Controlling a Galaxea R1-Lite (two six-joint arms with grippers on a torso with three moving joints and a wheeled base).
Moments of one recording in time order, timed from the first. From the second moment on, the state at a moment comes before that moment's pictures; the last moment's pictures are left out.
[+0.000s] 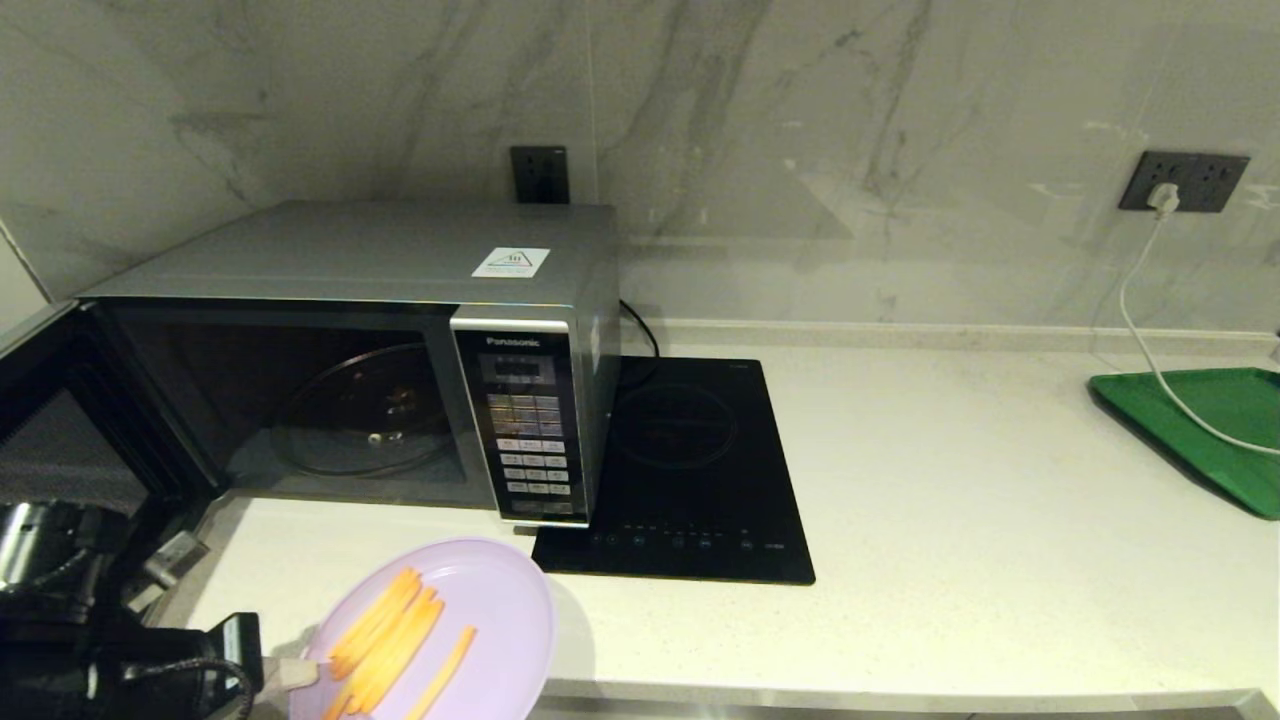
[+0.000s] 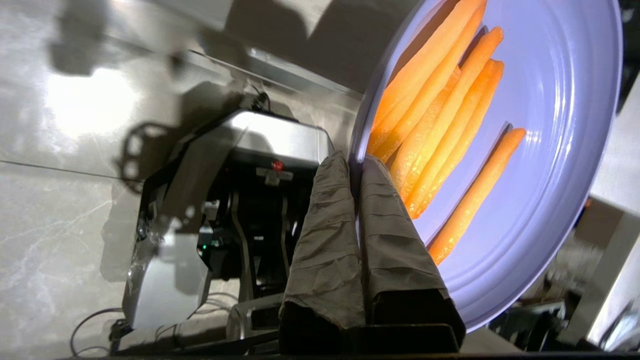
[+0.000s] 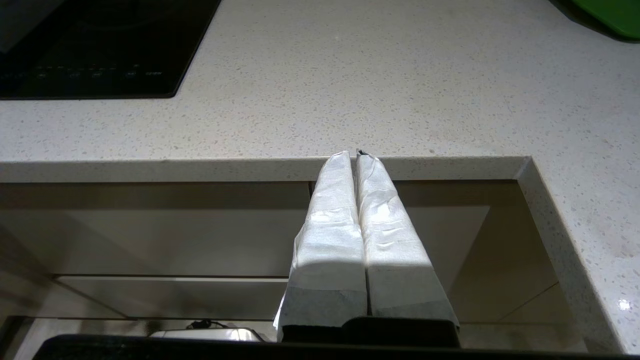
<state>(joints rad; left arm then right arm) 0.15 1.42 -0.46 0.03 -0.41 -0.38 0.00 0.00 -0.11 0.26 -0.04 0.09</state>
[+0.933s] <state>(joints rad) 0.51 1.53 -0.65 0.06 -0.52 -0.39 0.00 0.00 -0.11 0.26 -0.04 0.09</state>
